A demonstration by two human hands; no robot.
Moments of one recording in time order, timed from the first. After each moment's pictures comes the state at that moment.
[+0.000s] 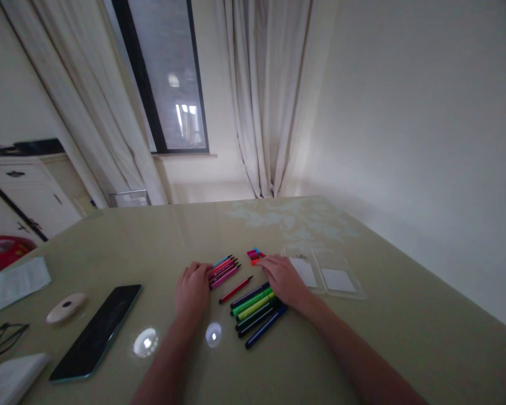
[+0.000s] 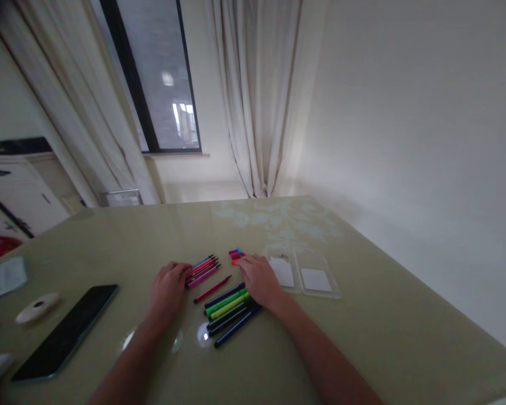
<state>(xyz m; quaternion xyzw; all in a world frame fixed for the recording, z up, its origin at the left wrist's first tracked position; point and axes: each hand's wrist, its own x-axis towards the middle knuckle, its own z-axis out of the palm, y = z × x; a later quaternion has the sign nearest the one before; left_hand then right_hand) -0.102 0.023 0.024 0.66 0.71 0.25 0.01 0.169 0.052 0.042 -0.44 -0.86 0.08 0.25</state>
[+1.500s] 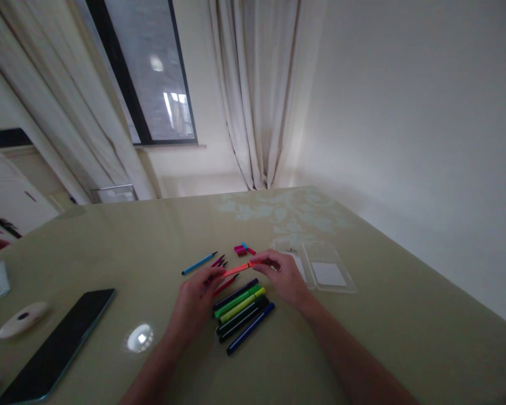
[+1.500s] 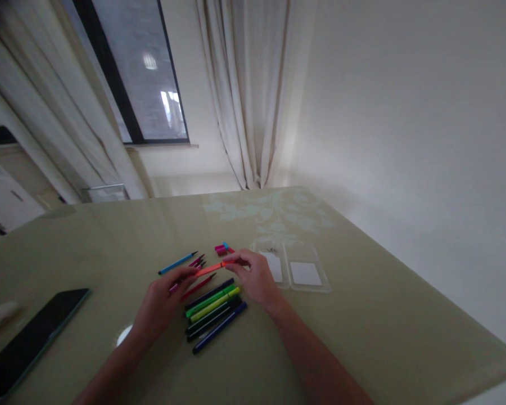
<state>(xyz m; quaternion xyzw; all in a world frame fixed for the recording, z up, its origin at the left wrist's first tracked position) -0.059 0.001 0.041 0.67 0.56 0.43 0.23 0.177 0.037 0.056 -0.39 -0.67 0.38 0.49</state>
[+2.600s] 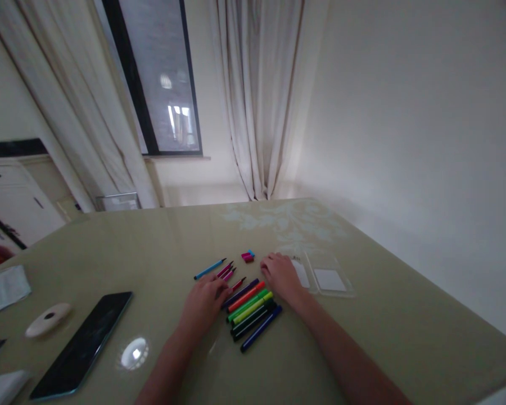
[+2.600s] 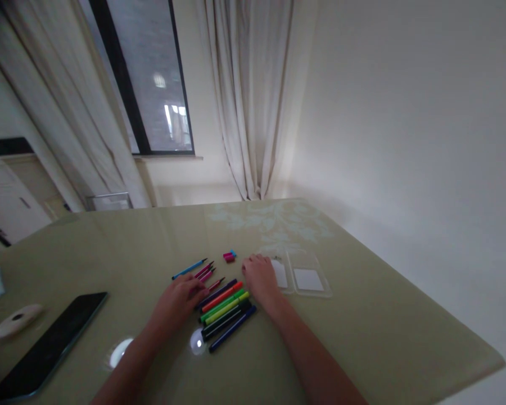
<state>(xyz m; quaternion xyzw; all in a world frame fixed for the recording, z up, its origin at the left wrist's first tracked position) -0.071 0.013 0.032 0.75 0.59 0.25 0.16 0.171 0.066 0.043 -0.56 -0.82 0.01 0.13</state>
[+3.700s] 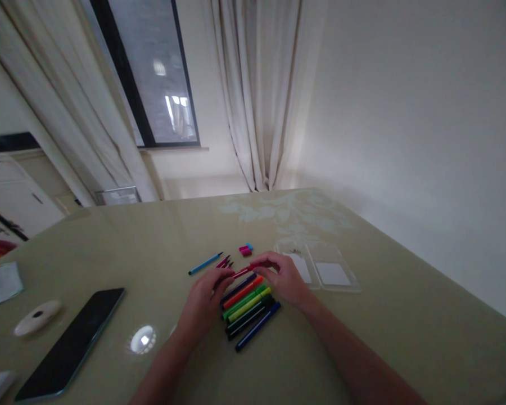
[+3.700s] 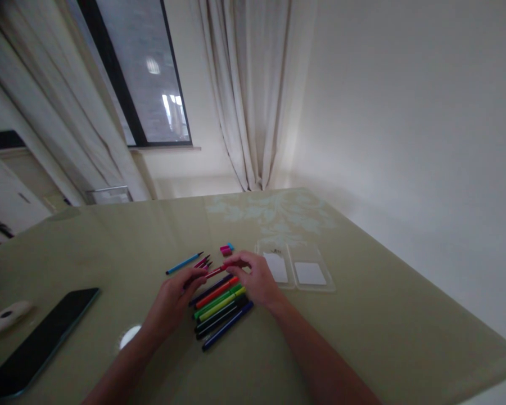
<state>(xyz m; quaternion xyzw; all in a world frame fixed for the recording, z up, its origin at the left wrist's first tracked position) -0.058 0.003 0.036 0.71 0.53 0.41 0.24 0.168 0.036 0.056 -0.39 -0.69 0.39 0.47</state>
